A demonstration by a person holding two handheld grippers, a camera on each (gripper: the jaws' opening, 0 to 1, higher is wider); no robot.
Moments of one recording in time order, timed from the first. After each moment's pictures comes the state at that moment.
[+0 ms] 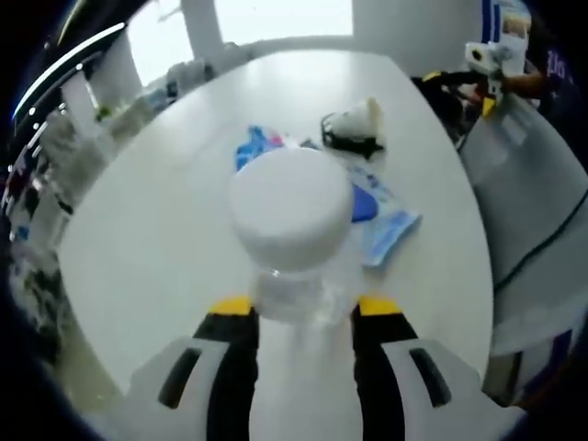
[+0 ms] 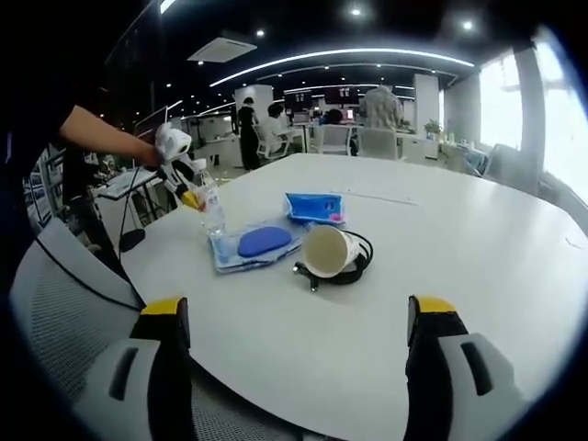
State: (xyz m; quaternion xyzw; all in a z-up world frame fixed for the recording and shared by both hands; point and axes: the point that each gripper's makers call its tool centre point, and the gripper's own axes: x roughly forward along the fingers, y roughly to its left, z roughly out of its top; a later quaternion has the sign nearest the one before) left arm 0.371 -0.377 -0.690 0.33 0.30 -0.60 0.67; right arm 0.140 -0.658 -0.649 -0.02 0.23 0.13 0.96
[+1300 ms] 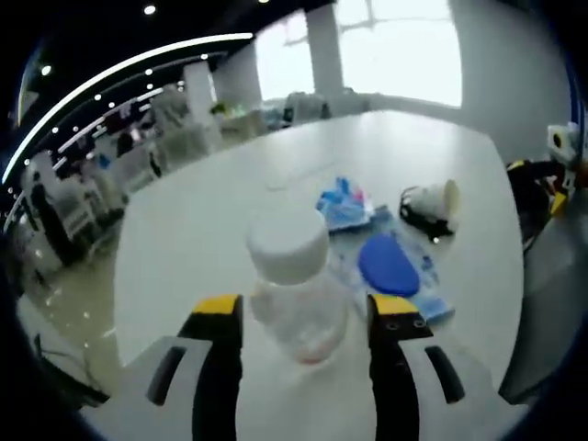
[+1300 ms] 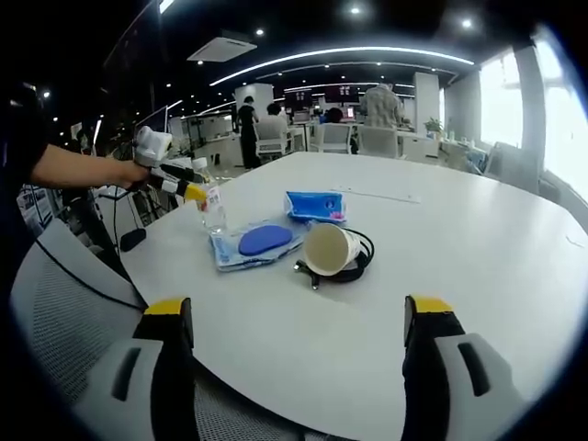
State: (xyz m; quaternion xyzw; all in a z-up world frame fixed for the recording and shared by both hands) left arm 0.377 -0.388 -0.659 0.17 0.24 -0.42 0.86; right arm 0.139 -0.657 -0.650 -0.02 0.23 0.14 0.96
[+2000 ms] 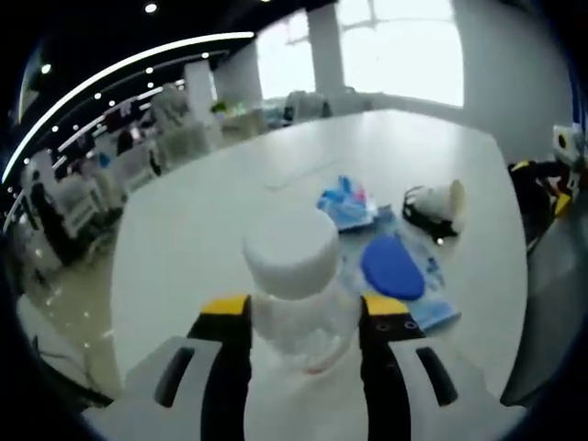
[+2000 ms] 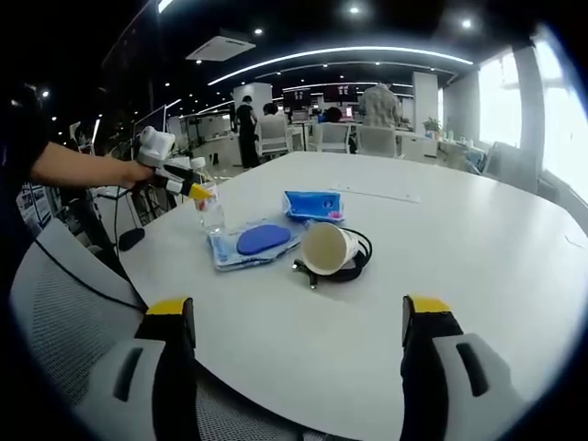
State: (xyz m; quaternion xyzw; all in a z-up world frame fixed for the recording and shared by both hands) left arm 0.382 -0.391 -0.665 0.18 0.24 -0.42 0.86; right arm 0.138 -0.659 -0.651 -0.02 0.24 0.13 0.96
